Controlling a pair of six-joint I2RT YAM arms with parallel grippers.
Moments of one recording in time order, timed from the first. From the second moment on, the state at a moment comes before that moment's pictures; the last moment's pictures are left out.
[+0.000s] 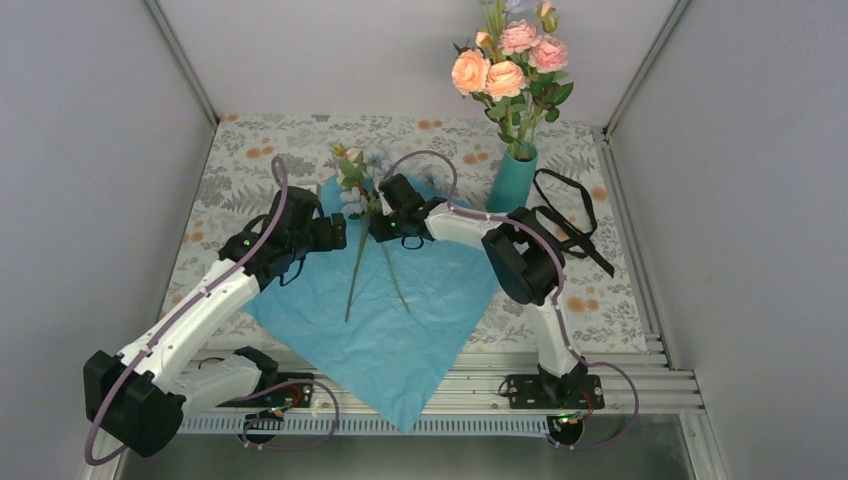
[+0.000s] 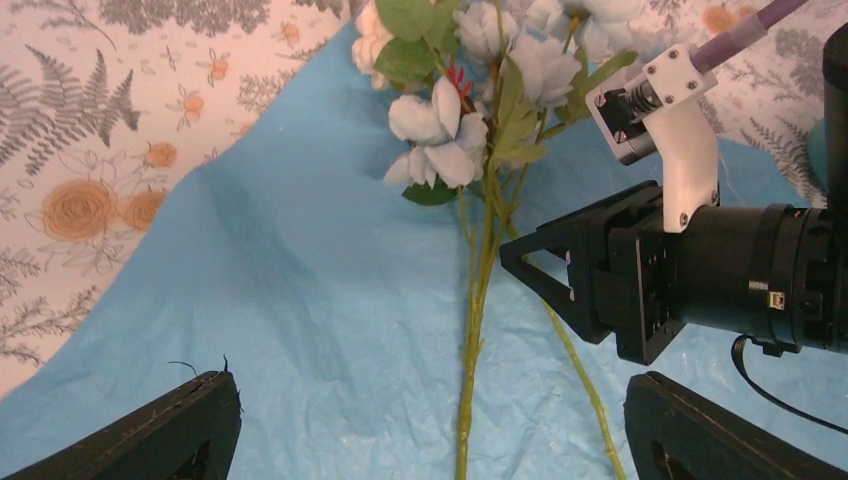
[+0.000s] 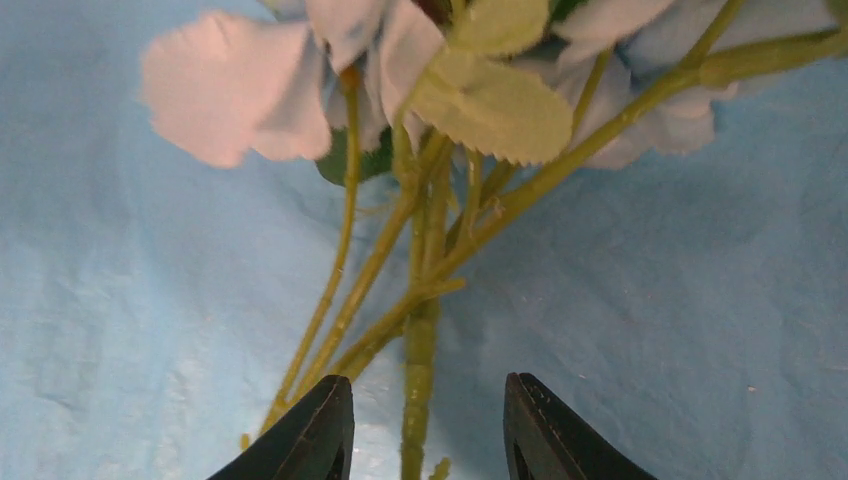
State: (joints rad) left arm -0.47 1.06 0.91 -0.62 -0.18 -0.45; right arm 0.76 2.16 1.51 -0.24 -0.14 0.42
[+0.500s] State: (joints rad) left arm -0.48 1.15 0.74 -0.49 -0.07 -0.50; right arm 0.76 2.13 1.46 -0.25 -0.12 0.38
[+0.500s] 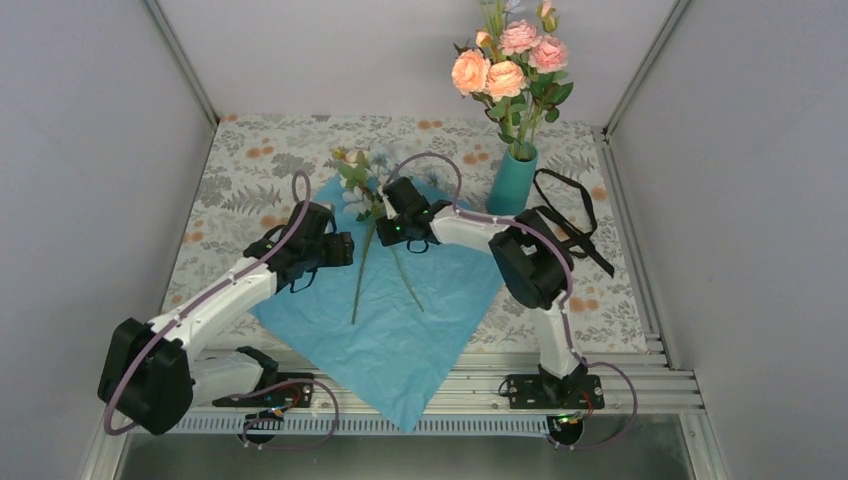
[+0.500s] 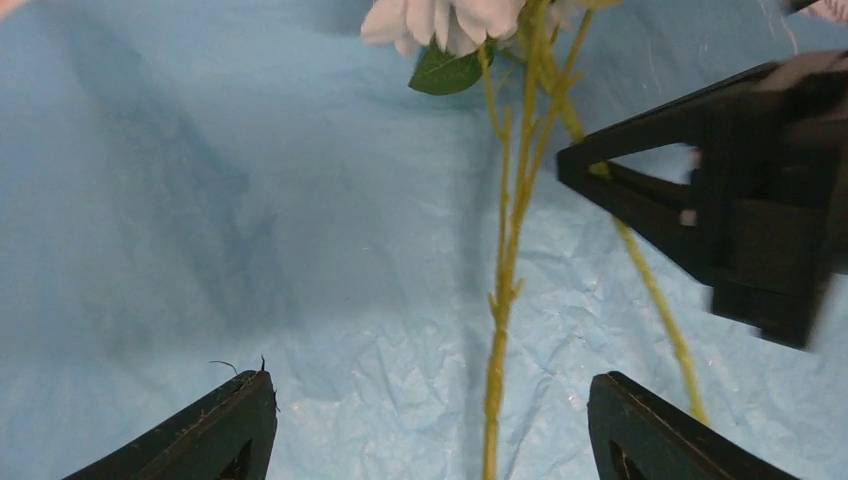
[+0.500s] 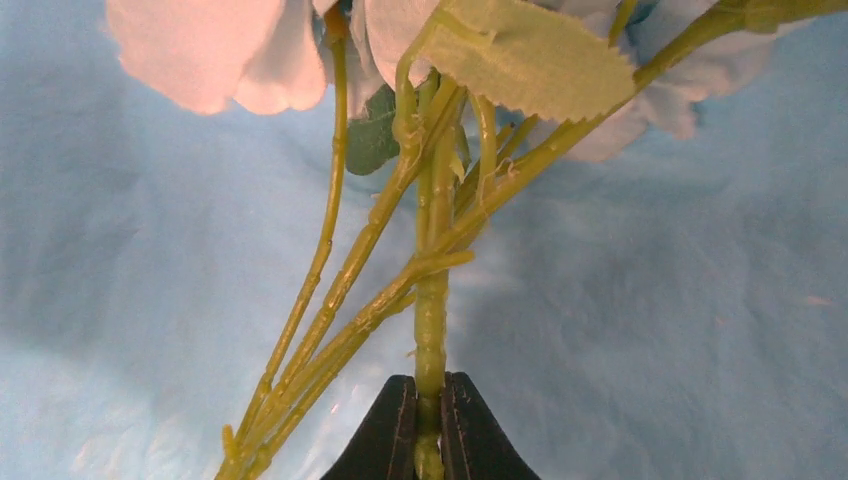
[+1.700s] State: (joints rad) left arm -0.44 1.20 0.72 -0.24 0.32 -0.64; right arm 0.80 1.84 1.22 -0.08 -0.10 0.40
